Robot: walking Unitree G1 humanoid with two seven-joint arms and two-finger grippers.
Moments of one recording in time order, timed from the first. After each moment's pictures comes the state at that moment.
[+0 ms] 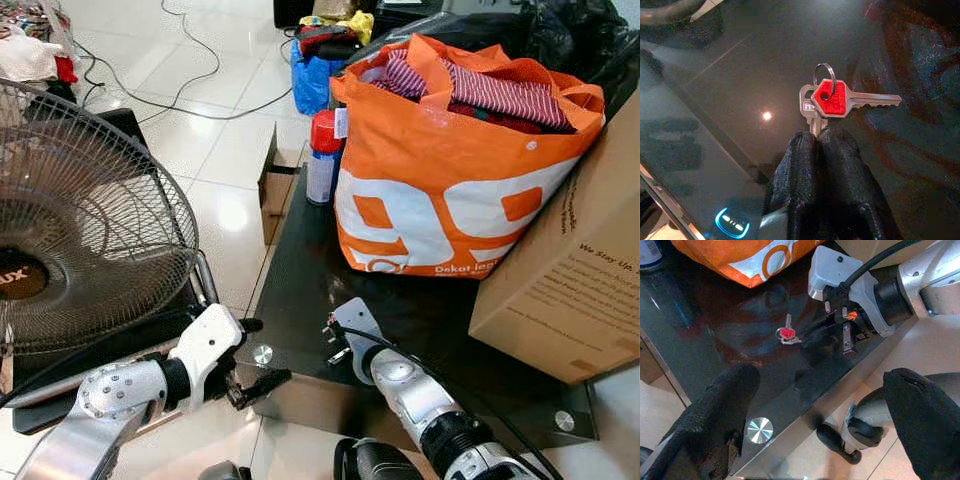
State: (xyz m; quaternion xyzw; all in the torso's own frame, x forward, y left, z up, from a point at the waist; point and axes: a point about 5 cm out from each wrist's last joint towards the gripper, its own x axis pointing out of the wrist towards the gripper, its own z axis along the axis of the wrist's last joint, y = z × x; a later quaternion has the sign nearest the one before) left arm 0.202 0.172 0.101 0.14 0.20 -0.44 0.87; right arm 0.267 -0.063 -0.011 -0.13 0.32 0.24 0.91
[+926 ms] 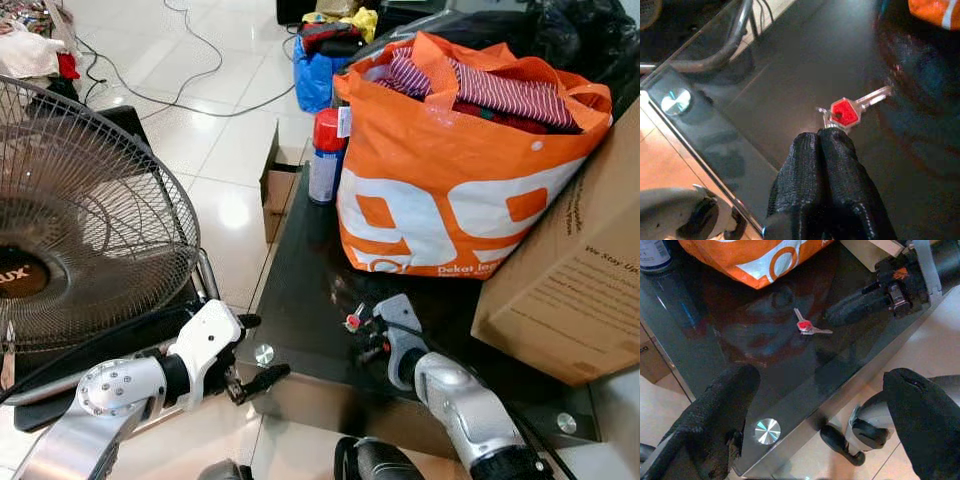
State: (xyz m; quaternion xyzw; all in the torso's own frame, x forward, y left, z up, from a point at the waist) left arm 0.206 0.173 0.104 0.14 0.19 -0.43 0.87; right arm 0.252 -0.102 0.021 -0.01 0.29 0.28 0.92
